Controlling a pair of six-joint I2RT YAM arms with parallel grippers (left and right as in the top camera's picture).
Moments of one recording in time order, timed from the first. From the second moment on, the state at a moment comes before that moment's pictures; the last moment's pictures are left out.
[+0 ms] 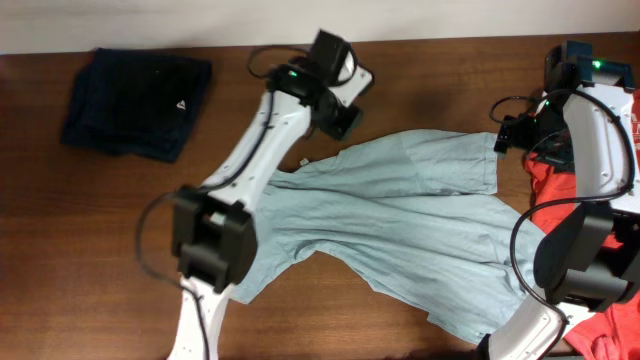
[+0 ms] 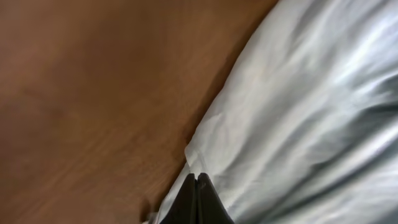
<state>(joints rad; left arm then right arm) -0.50 2.32 2.16 -0.99 0.18 0.19 -0.25 1.97 1.83 -1.40 0.12 0.19</state>
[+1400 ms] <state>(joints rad) -0.50 2.49 2.16 -1.10 0.07 0.22 -0.25 1.97 1.83 -1.40 0.12 0.19</state>
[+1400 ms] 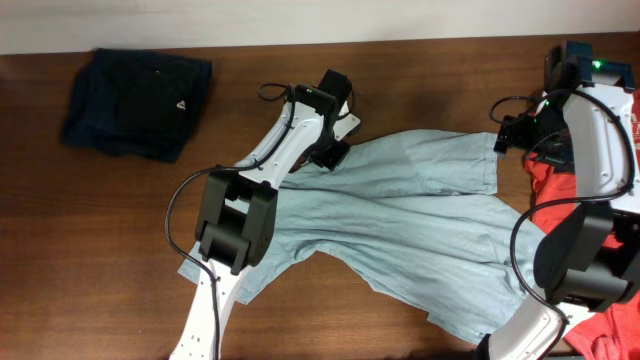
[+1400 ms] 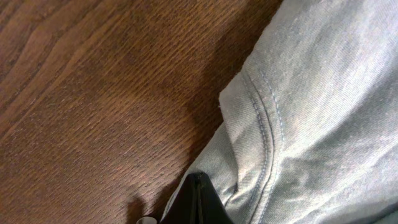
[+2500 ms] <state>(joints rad) -0.50 2.50 2.28 -1.24 0.17 0.22 -0.25 1.97 1.83 -1.40 0.12 0.19</state>
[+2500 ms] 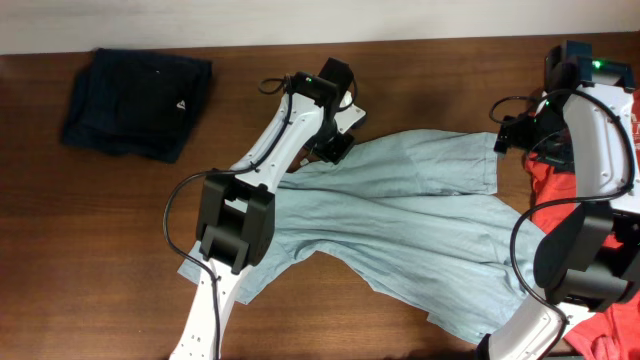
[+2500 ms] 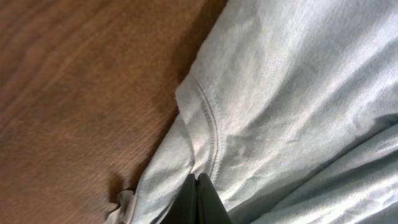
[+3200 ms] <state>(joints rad) -0.50 2.50 2.20 -1.12 0.17 0.21 -0.25 1.97 1.83 -1.40 0.12 0.19</state>
